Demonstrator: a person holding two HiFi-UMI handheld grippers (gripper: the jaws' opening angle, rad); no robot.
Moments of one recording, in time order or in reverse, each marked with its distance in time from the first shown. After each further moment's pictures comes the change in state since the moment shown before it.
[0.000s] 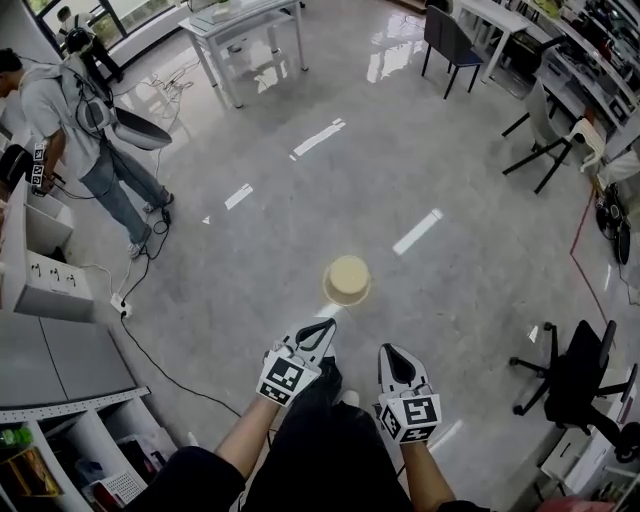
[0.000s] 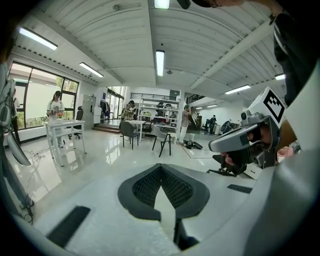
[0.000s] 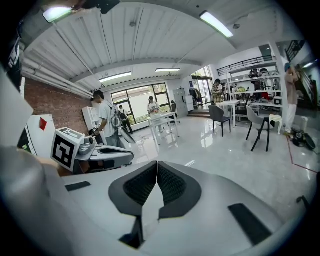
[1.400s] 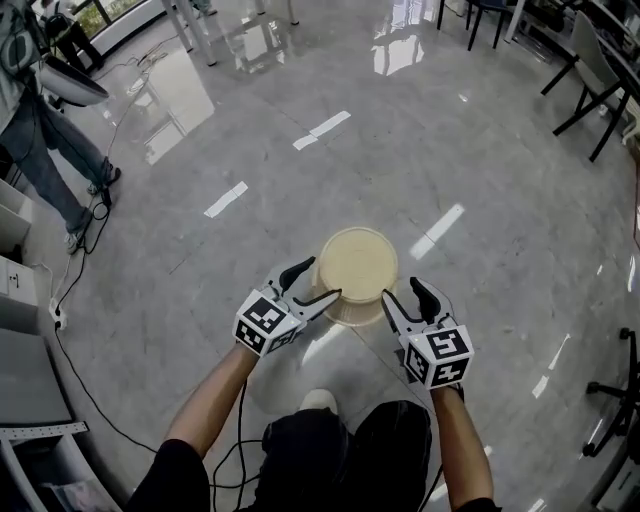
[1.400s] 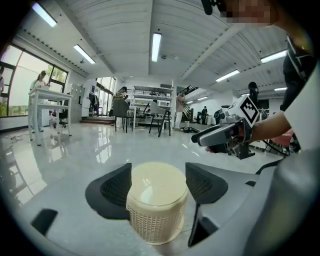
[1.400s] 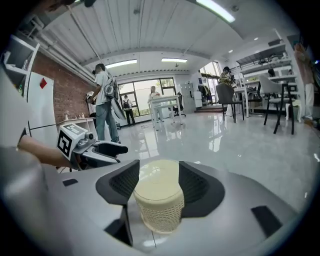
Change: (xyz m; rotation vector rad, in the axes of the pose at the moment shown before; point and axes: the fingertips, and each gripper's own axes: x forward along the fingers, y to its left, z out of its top) left arm 0.324 0.180 -0.496 0.058 -0.016 -0.105; right arm 0.420 -0.237 -0.408 -0.118 -0.042 0.081
